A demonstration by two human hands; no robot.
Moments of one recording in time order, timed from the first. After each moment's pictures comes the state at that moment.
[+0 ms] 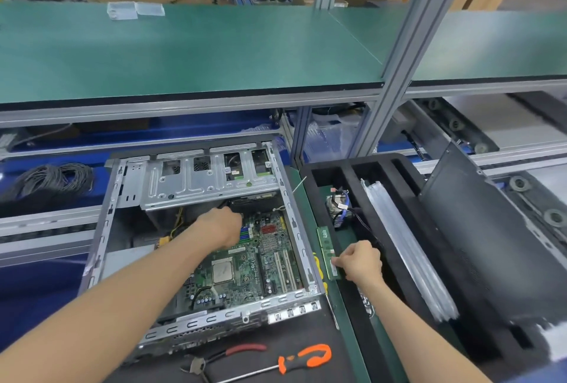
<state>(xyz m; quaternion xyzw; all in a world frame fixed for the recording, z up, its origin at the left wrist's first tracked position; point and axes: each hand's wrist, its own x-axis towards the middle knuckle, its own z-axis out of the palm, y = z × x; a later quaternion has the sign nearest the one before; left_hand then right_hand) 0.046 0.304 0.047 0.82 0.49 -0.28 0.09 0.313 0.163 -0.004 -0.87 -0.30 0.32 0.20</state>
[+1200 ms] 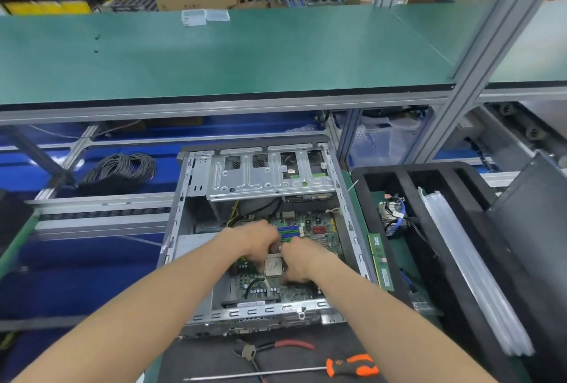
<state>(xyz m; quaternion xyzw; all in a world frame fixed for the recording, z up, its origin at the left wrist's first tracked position) -0.003 0.286 0.046 0.83 0.42 -0.29 0.21 0.130 0.236 0.026 -0.54 -0.78 0.22 -0.20</state>
